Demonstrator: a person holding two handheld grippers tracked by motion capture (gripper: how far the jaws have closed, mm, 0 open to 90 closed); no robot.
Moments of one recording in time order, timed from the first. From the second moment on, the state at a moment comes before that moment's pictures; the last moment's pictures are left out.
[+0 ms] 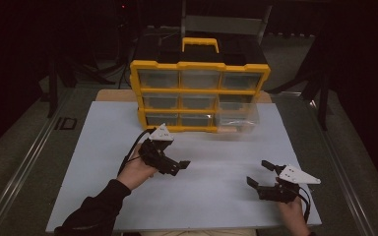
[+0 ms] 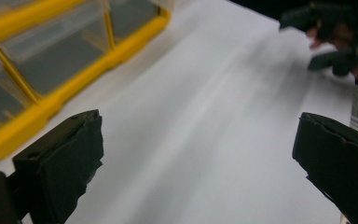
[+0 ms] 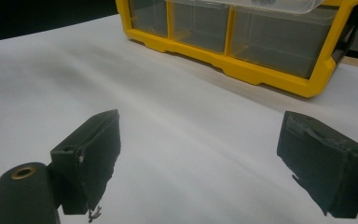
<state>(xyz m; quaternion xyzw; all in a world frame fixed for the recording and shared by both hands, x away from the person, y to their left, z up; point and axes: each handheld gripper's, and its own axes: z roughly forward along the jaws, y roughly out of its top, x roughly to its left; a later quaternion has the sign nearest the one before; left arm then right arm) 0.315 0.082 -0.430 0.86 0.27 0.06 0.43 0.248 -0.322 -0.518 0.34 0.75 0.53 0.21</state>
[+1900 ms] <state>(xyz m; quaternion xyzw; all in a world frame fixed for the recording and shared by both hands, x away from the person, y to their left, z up) 0.252 0.226 -0.514 0.80 0.31 0.11 0.50 0.248 -0.320 -0.519 0.34 0.75 0.52 0.21</state>
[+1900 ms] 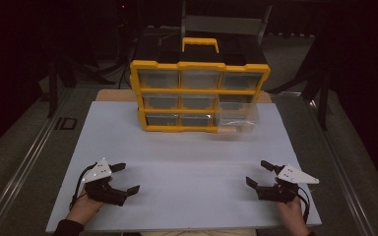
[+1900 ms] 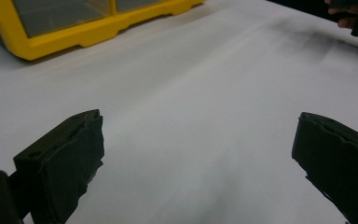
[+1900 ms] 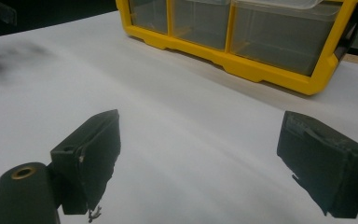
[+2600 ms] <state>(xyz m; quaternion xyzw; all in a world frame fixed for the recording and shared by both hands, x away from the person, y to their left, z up) 0.246 0.241 -0.528 0.77 0.33 0.12 0.52 0.248 -0.320 -0.520 0.34 0.75 0.52 0.21</state>
